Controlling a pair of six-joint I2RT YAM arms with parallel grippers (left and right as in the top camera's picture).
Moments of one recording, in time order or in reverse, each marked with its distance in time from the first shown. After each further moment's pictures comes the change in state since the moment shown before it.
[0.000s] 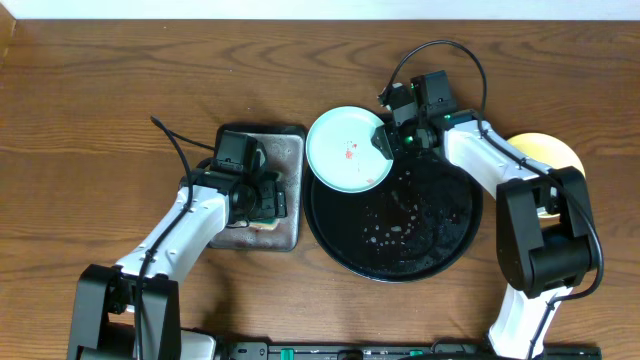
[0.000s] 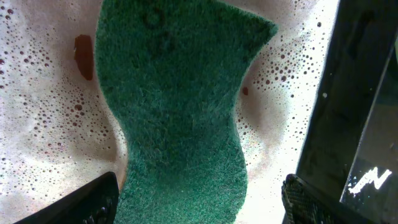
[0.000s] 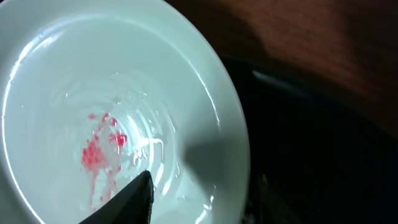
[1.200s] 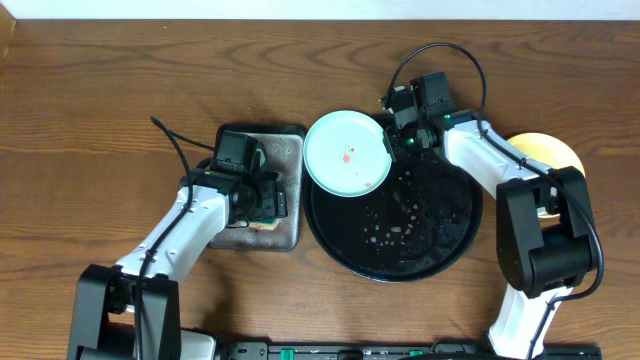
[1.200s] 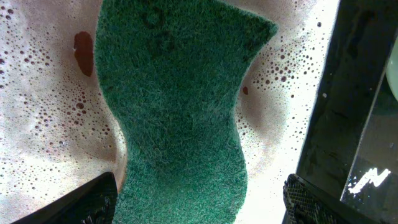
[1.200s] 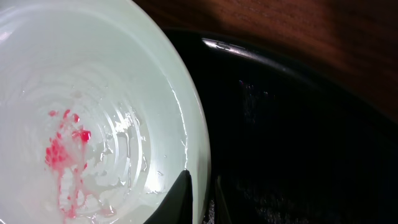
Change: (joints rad) left arm 0.000 0.000 0.000 0.000 0.000 0.000; right arm 0.001 0.000 0.000 -0.043 0.055 0.001
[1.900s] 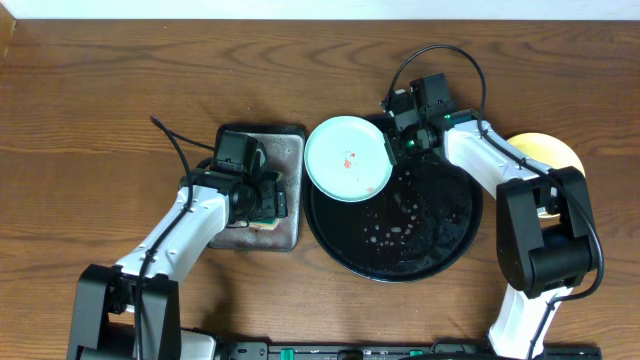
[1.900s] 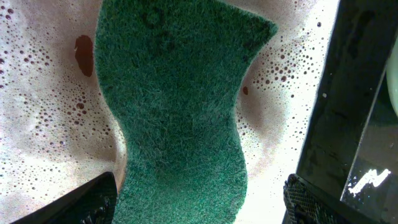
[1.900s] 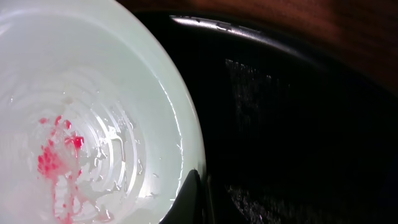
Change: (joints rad) left arm 0.000 0.000 0.000 0.000 0.000 0.000; right arm 0.000 0.000 0.000 -0.036 0.002 0.002
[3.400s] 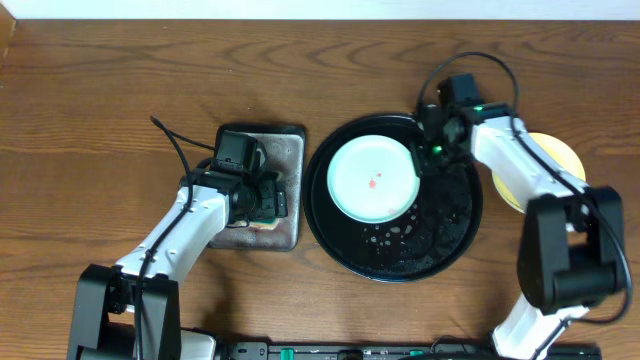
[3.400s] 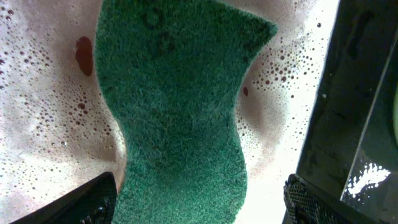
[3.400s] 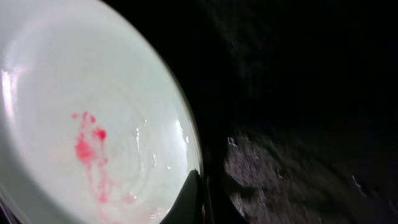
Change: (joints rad) left arm 0.000 0.000 0.000 0.000 0.000 0.000; right arm -0.087 -0.107 0.009 -0.360 0.012 0.059
